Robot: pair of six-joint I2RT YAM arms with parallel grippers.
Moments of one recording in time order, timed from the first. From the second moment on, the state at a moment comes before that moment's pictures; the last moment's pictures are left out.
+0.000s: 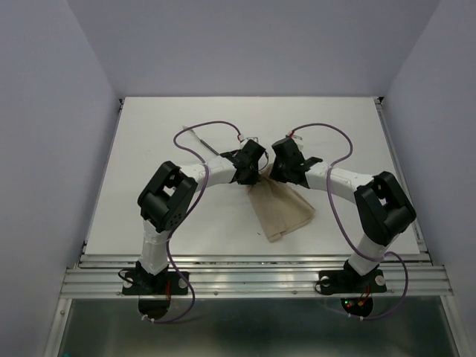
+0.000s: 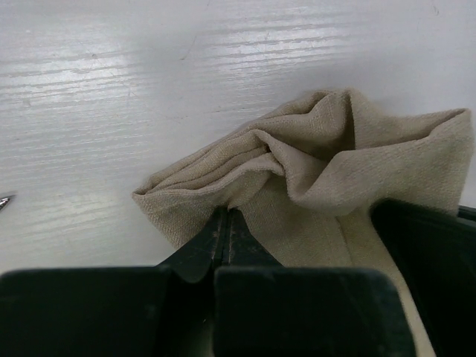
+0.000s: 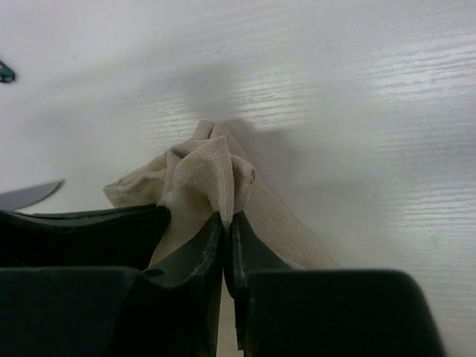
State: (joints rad) left arm -0.75 1.99 1.34 -0.34 -0.16 -0.65; right arm 0.58 1.72 1.07 -0.20 0.21 0.77
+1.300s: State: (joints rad) left arm -0.74 1.99 1.34 -0.34 -0.15 -0.65; right arm 0.34 1.19 0.50 -0.32 -0.05 0.71
